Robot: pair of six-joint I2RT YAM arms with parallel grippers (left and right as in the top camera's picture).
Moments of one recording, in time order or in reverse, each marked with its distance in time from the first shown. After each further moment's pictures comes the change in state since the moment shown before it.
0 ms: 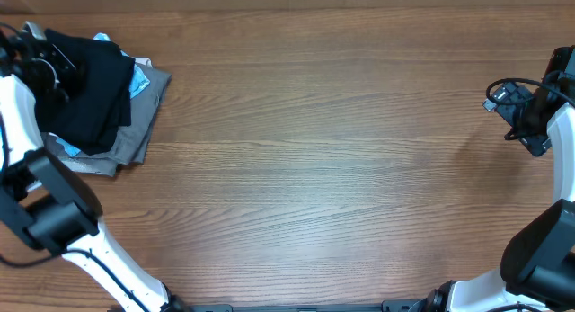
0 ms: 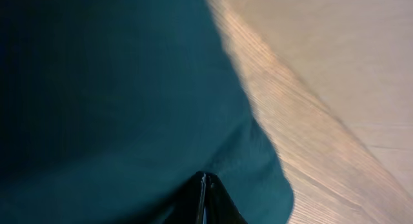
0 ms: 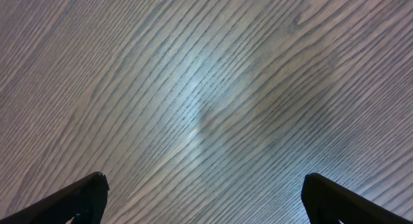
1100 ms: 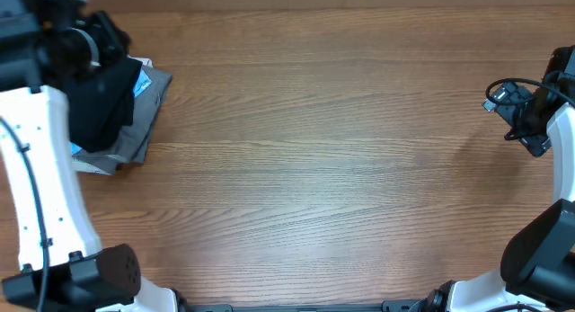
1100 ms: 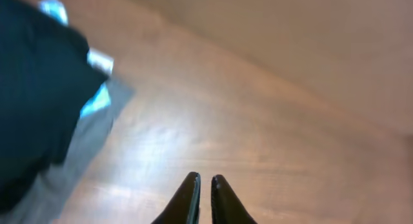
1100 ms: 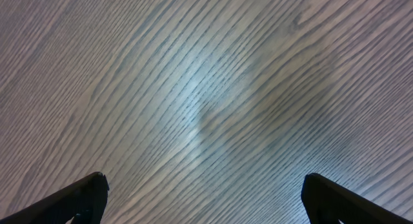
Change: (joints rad) left arm -0.339 -0.493 0.082 -0.469 -0.255 -0.035; right arm 0.000 0.000 0.000 0.000 0.000 0.000
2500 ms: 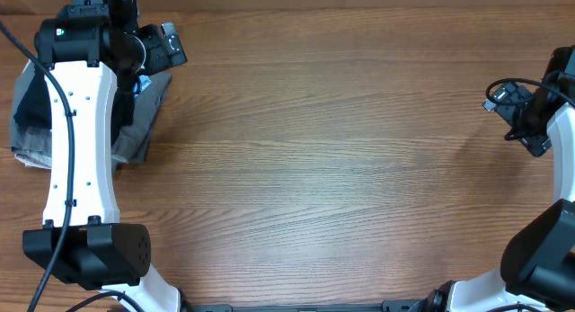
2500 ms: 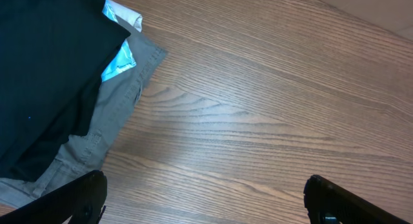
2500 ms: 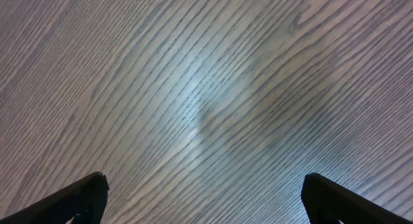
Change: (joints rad) left arm -0.146 0.102 -0.007 -0.043 -0.243 -0.006; right arm 0.001 -0.003 0.000 0.000 0.000 0.000
